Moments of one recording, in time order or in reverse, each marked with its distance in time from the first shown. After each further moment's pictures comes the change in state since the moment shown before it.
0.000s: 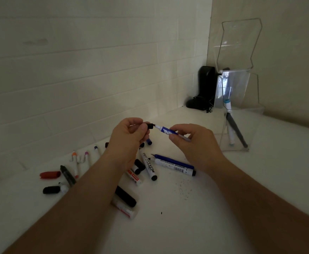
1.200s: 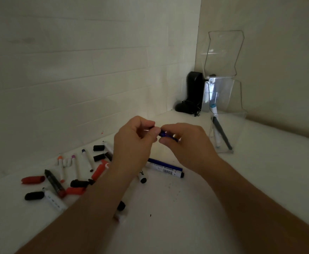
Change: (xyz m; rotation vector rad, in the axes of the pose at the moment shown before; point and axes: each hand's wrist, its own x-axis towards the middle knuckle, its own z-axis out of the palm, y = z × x) left_hand -0.033 0.010 0.036 0.354 0.001 0.364; right_hand -0.001 -0.025 -0.018 -0.393 -0.016 -0.219
